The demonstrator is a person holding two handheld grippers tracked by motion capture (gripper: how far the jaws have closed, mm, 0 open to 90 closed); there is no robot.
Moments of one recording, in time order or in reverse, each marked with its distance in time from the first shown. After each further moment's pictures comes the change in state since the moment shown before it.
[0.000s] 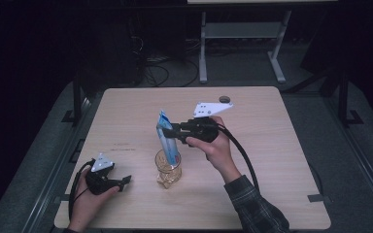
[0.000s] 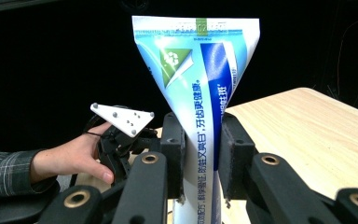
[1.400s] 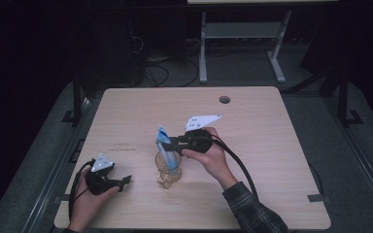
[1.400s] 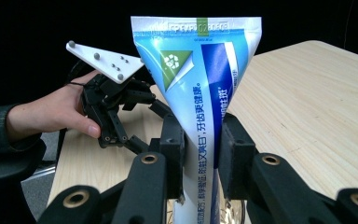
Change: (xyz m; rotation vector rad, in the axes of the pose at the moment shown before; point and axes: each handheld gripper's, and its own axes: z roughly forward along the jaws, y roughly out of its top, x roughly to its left) left arm 0.000 0.000 0.000 -0.002 0.001 -0.001; right arm -0.002 -0.037 0.022 0.141 -0.019 0.002
